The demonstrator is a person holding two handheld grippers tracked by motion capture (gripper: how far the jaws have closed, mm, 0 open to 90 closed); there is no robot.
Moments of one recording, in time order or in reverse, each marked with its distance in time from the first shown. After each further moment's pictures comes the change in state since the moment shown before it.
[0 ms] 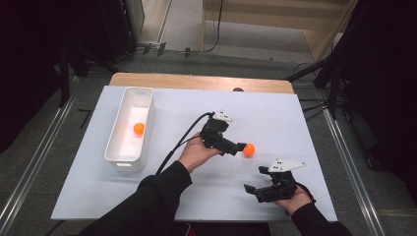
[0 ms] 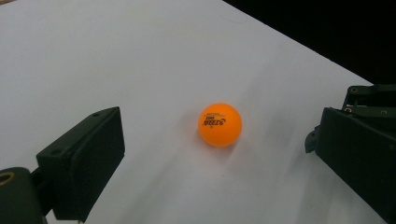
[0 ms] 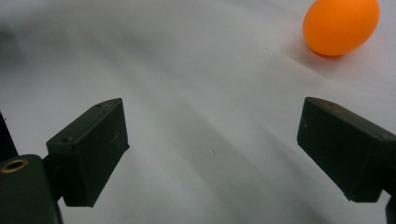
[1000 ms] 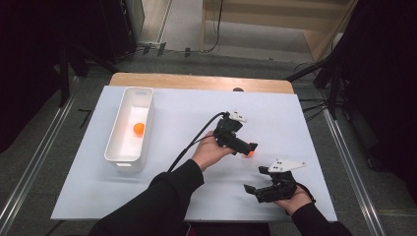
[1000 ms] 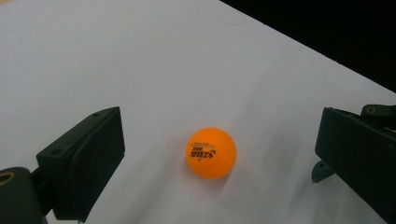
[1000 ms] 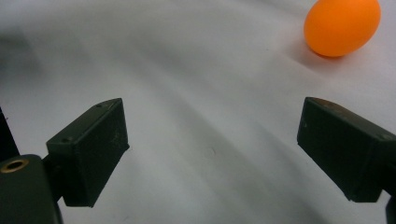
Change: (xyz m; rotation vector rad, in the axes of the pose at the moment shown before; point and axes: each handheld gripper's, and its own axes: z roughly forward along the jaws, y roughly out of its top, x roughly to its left) left arm -0.014 0.016 0.032 0.019 0.005 0.024; right arm 0.000 0.000 0.000 -0.003 0.002 -0.006
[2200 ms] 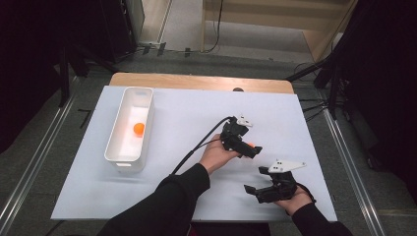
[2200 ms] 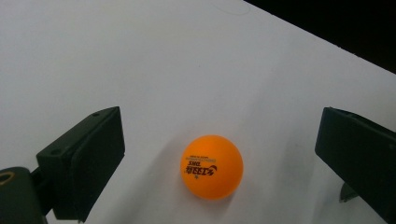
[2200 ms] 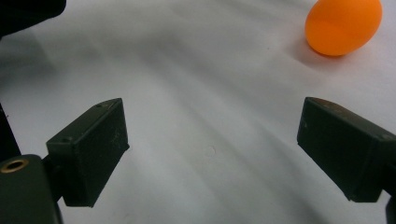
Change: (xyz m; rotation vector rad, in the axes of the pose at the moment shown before) left arm -0.002 -0.009 0.029 0.009 0.015 0.018; right arm 0.000 -0.001 0.000 0.002 0.002 -0.005
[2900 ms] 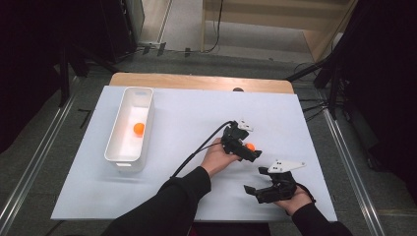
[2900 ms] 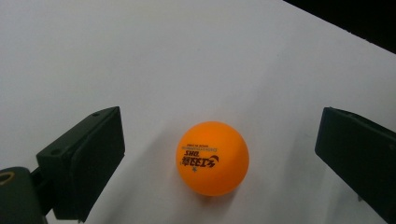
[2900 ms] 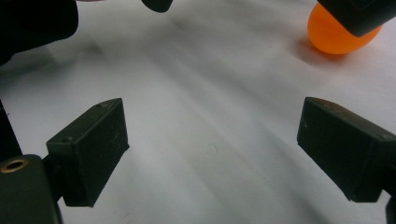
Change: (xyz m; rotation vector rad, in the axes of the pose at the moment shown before) left arm -0.001 -0.012 0.015 0.018 0.004 0.002; right arm 0.001 0.000 0.000 0.007 0.001 0.002
